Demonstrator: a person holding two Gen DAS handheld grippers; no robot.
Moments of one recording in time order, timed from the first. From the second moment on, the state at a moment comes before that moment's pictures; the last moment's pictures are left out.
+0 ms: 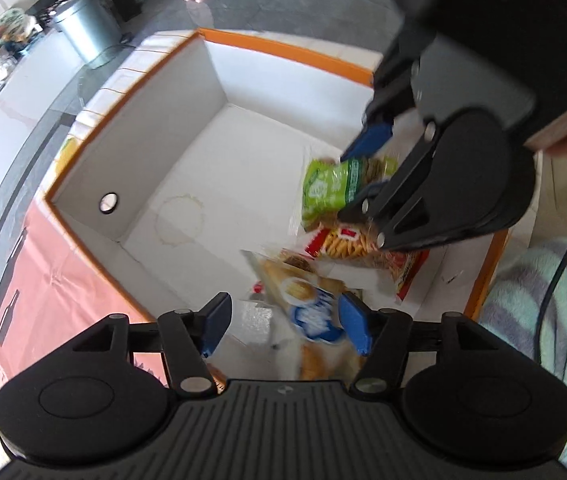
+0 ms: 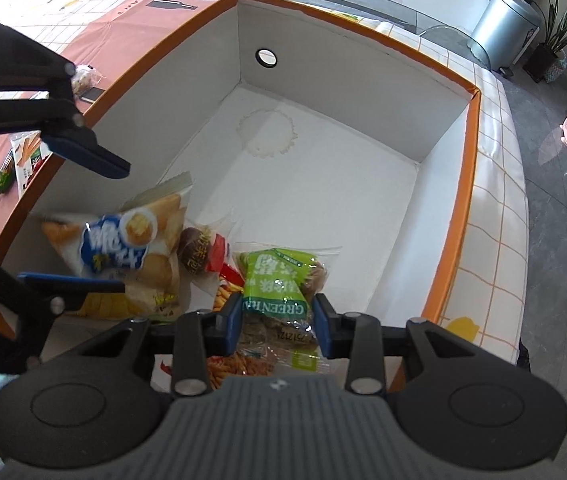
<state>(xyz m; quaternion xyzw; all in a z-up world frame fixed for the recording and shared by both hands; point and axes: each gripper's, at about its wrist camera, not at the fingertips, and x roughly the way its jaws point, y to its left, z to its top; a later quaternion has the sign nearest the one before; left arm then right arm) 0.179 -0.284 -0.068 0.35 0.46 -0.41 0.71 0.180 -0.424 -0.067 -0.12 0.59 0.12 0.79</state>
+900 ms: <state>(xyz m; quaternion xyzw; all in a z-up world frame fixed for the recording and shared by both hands) 0.129 -0.203 0.020 0.27 0.42 -0.34 0.80 0.144 -0.394 -0.003 -0.07 0.56 0.08 0.82</state>
